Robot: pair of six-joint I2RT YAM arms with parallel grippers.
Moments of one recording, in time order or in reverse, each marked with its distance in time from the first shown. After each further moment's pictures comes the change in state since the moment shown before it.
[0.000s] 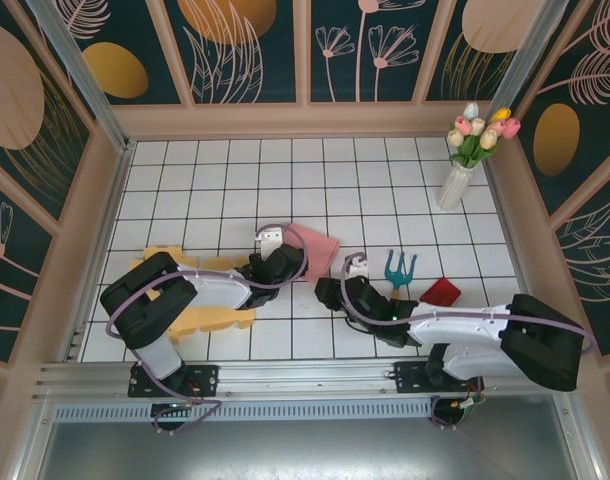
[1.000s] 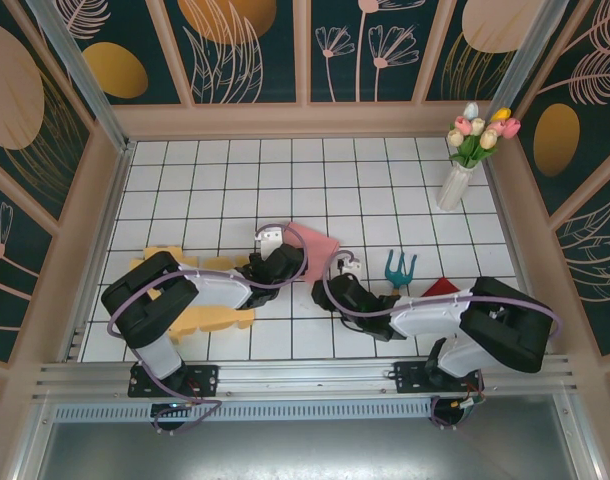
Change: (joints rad) left arm 0.001 0.007 0.000 0.014 -0.008 0.000; right arm -0.031 0.215 0.038 0.046 -0.047 0.019
